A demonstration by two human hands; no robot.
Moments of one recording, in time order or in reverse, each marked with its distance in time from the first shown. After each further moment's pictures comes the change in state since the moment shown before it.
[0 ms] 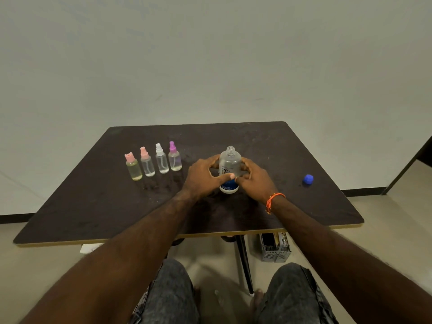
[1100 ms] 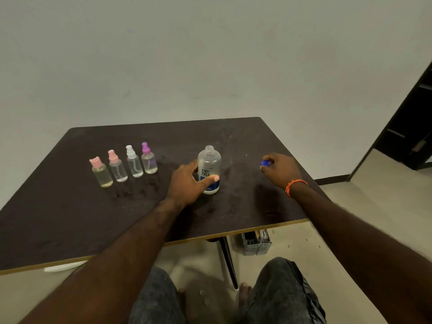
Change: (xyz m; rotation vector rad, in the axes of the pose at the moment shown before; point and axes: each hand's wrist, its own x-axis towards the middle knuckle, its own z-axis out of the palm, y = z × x) left_hand -0.002 -0.005 0.019 -0.076 -0.031 -0.020; right_hand 0.010 0.062 -0.098 -0.510 0.292 0.196
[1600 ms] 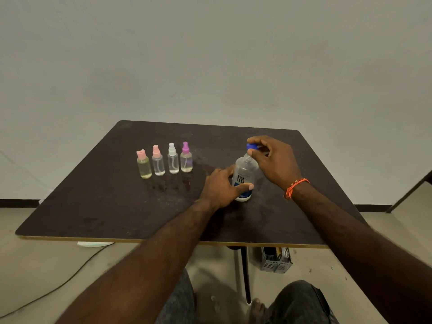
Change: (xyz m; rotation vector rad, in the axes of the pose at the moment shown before) left_hand 0.003 -0.003 0.002 0.017 -0.004 -0.079; right_hand -0.015 -0.146 -0.001 0.312 0.041 -0.438
